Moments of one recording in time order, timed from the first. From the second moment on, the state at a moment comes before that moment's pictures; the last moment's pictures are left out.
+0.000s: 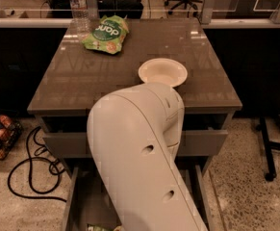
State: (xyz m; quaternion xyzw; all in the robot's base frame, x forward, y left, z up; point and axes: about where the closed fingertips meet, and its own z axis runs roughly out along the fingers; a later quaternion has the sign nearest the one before) arm 0.311 0.073 0.352 -0.75 0.62 0.13 0.20
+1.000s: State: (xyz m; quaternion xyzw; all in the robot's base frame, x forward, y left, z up) arm 0.329 0.073 0.425 -0.75 0.58 0.12 0.29
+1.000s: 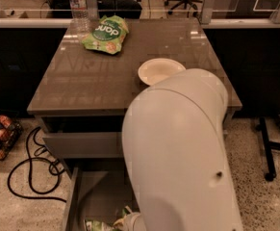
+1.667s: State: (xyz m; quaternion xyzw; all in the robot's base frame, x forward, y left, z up) arm 0.360 0.062 0.510 -0.74 0.53 0.10 0.40
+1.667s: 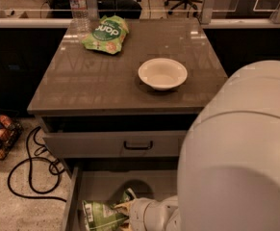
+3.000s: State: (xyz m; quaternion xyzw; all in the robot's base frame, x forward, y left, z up) arm 0.381 0.044 0.602 -0.70 0.51 0.10 0.49
